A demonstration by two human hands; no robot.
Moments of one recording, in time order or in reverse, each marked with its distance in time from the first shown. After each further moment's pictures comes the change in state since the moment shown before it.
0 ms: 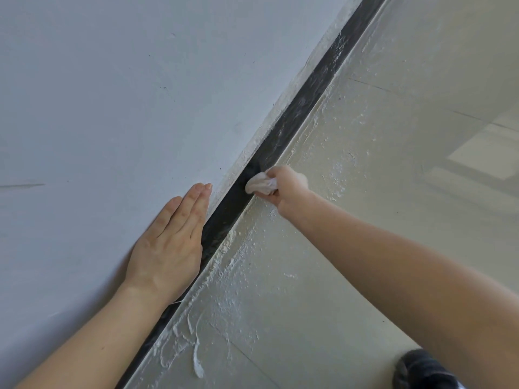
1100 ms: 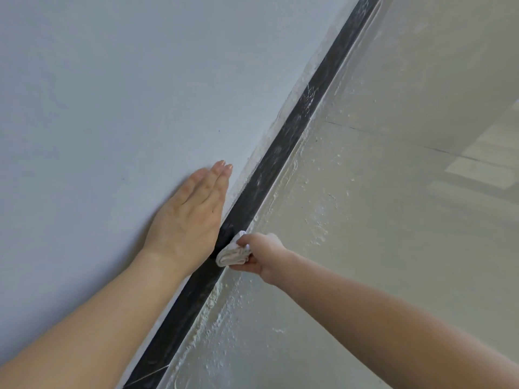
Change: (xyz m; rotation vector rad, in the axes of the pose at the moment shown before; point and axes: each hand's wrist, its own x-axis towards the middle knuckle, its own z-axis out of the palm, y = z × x) left_hand 0.131 -0.011 -0.032 0.204 0.148 0.185; right_hand -0.010 0.005 -0.008 -0.165 -0.162 0.224
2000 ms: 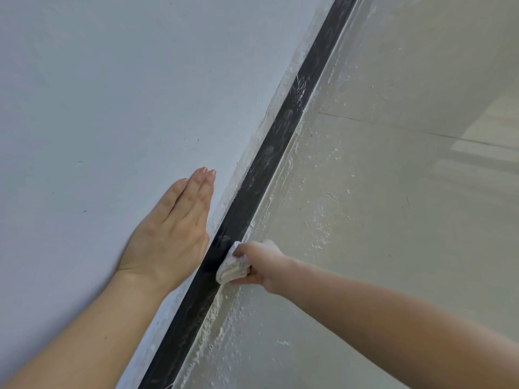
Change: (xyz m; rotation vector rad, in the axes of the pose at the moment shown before) left_hand 0.007 -0.007 0.009 0.035 -0.037 0.033; right_hand 0.015 -0.004 -0.007 -0.008 -0.054 0.085
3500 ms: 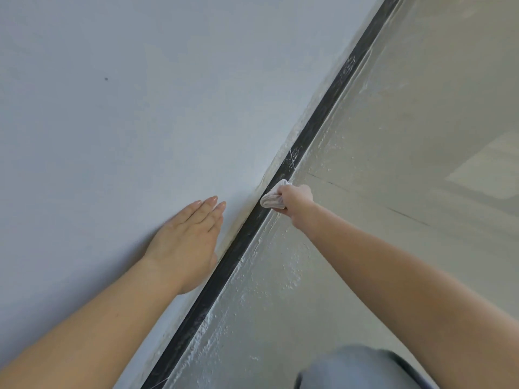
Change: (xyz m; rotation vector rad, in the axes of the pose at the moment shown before) left_hand 0.084 -0.082 -0.117 -0.359 -0.656 0.079; right_hand -0.076 -0.199 -0.039 -0.114 0.277 -0.407
